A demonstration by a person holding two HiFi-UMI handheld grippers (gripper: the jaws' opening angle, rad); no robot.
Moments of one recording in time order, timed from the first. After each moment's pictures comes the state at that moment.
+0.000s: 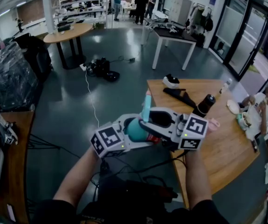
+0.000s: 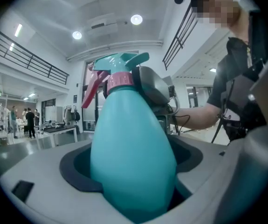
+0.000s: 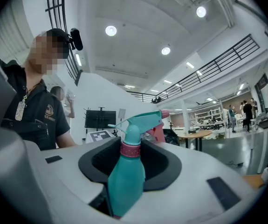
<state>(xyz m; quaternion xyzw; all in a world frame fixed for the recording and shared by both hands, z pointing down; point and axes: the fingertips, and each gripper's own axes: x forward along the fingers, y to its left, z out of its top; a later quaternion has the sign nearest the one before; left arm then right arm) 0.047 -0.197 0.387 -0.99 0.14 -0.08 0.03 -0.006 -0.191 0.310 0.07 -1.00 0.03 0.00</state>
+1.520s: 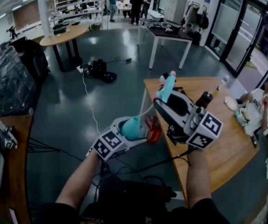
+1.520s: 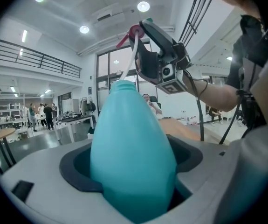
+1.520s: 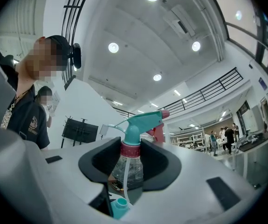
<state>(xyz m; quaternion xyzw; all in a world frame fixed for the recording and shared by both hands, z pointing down) 0.033 -0.227 0.444 -0.96 0.24 -0.15 0.01 0.042 -0.204 0.229 0.18 -0.97 -0.03 -0.13</state>
